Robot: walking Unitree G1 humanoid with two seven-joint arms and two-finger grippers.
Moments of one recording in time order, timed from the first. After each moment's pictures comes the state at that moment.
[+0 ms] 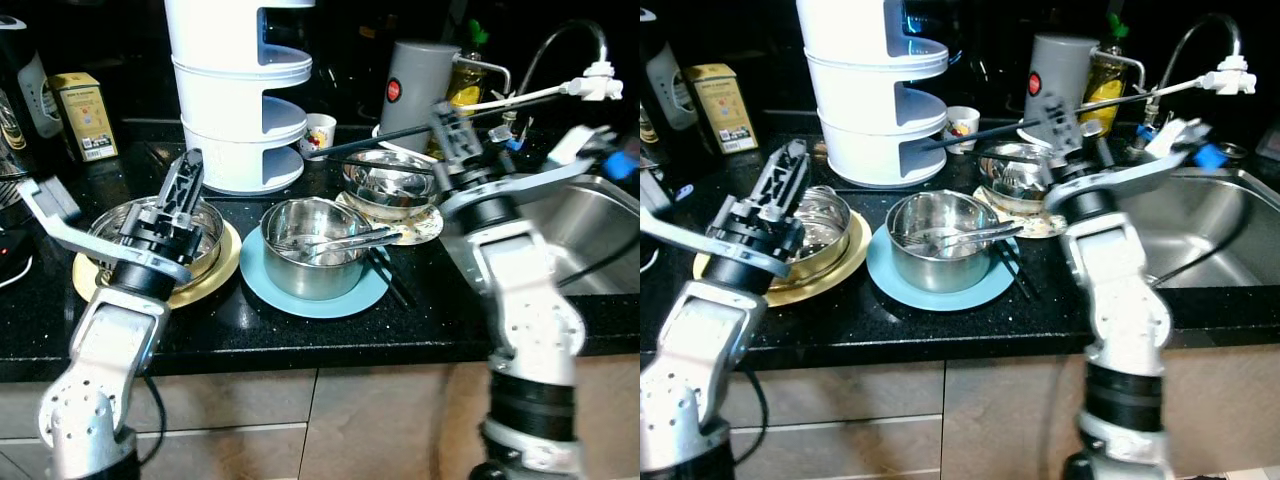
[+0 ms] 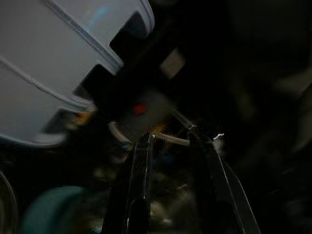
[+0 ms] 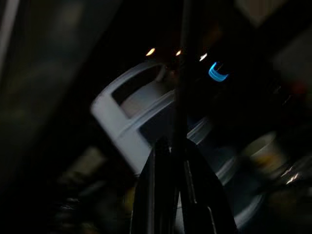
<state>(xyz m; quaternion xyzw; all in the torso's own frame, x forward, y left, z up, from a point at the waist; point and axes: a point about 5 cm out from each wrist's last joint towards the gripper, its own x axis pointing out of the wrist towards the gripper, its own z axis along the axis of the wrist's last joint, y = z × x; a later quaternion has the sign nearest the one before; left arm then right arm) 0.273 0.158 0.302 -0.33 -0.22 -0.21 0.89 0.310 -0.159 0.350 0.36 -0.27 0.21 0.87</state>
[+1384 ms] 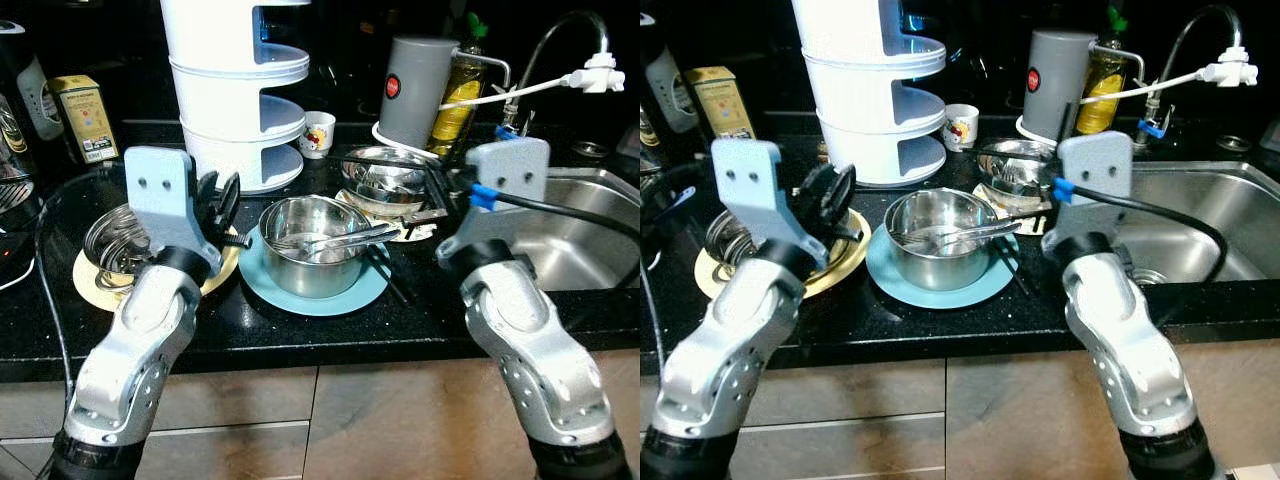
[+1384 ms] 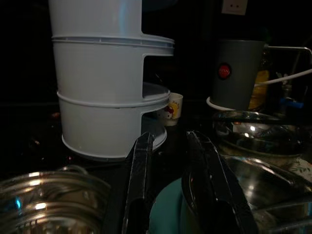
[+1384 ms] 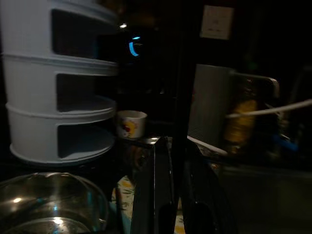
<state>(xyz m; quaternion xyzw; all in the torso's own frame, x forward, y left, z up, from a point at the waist) 0.288 0.145 0.280 -0.04 -0.23 -0.08 0.97 0.284 -0.150 0.299 -0.03 -0.24 0.03 0.97</state>
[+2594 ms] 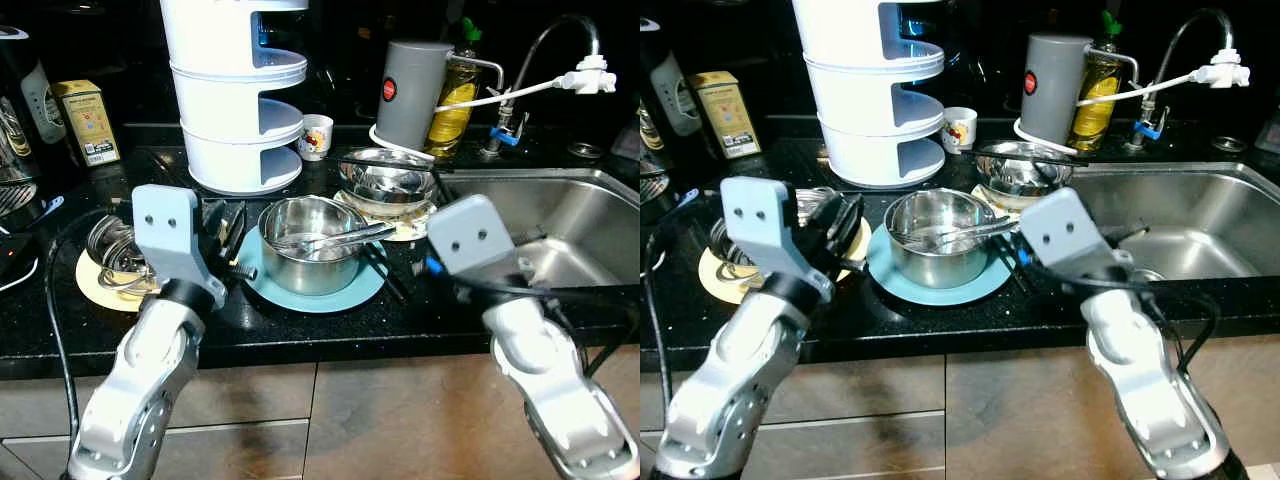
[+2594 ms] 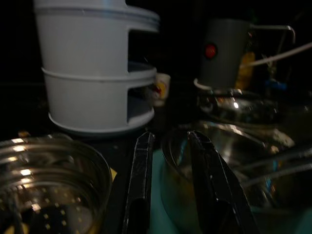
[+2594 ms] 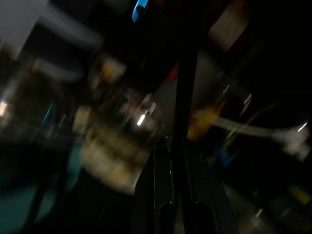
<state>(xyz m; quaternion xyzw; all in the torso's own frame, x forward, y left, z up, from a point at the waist) 0.276 0.137 0.253 -0.04 -0.20 -0.10 0.97 0.280 -0.161 0.249 -0.31 -0.18 0.02 0.93</state>
